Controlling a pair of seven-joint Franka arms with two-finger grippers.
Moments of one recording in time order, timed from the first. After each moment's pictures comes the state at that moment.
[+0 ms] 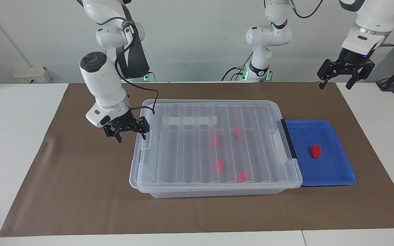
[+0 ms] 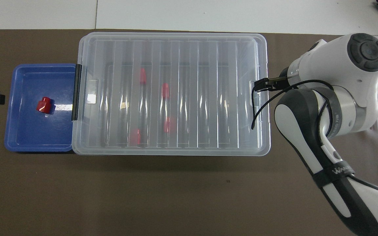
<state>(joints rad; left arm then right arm) -0.03 -0.06 0.03 -1.58 0.01 1.64 0.12 0.30 0.24 -0.12 -1.71 0.09 2.06 0.09</state>
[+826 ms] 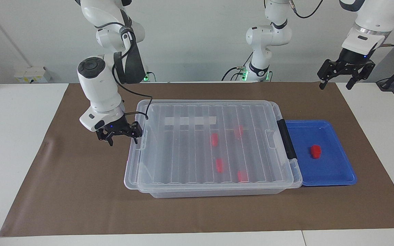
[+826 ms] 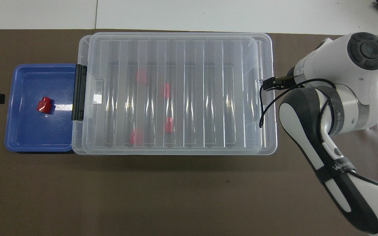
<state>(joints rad) -0.03 -0.06 0.03 -1.58 0.01 1.65 0.12 0.27 0.24 -0.13 -1.70 0.01 2.06 0.09</state>
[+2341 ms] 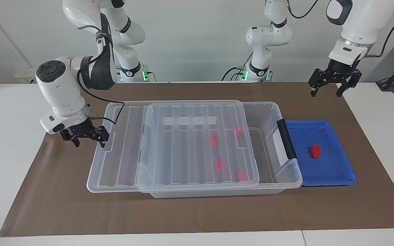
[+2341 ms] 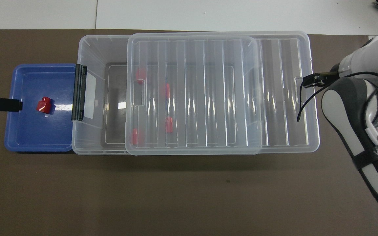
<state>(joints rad) -0.03 -0.14 0.03 -1.82 0.01 1.86 0.12 0.11 0.24 -0.13 -1.70 -0.05 2.04 0.01</state>
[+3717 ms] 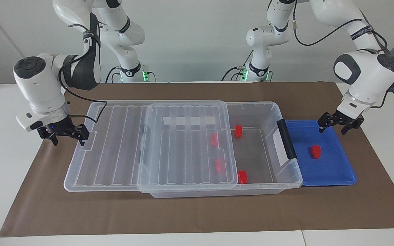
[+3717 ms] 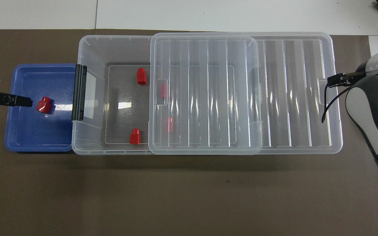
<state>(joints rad) 0.11 0.14 0.05 -1.92 -0.04 2.17 0.35 0.03 0.23 -0.13 -1.69 -0.11 2.04 -0.07</state>
